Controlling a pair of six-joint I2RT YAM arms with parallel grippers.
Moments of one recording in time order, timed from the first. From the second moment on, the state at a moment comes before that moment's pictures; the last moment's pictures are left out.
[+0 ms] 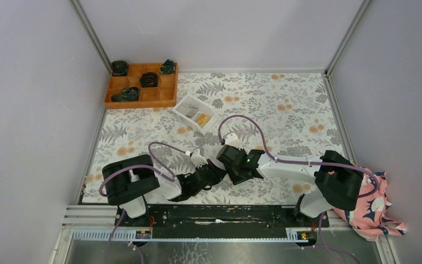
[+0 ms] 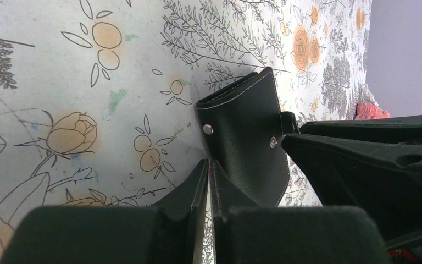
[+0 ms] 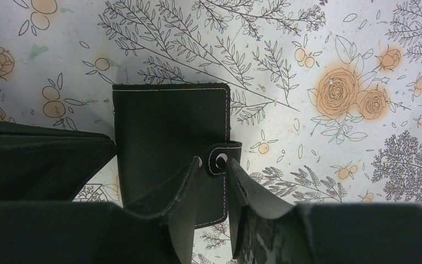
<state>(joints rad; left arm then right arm) -1.15 1.67 0.36 0.73 -0.45 -1.32 1.07 1.51 0.84 -0.49 0.51 0.44</state>
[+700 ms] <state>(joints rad) -1.15 1.68 0.36 0.74 -0.45 -1.33 1.08 1.49 0.84 -0.49 0.51 0.44</state>
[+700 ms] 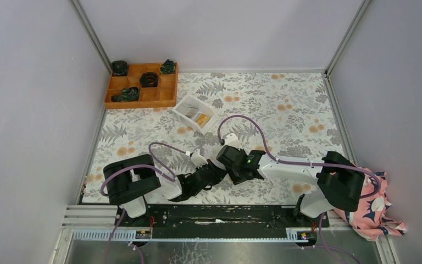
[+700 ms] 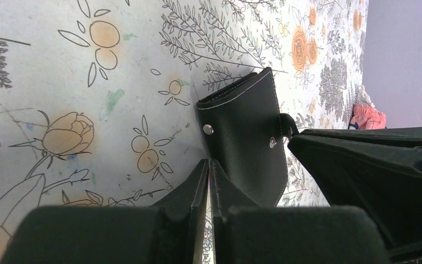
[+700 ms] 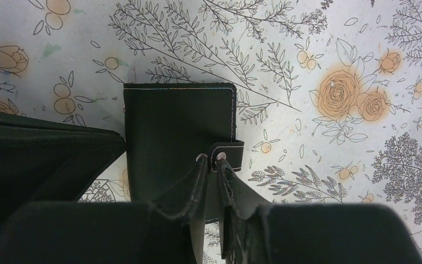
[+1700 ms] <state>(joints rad) -1.15 1.68 0.36 0.74 -0.45 -1.33 1.08 1.50 0.84 -0.49 0.49 0.45</state>
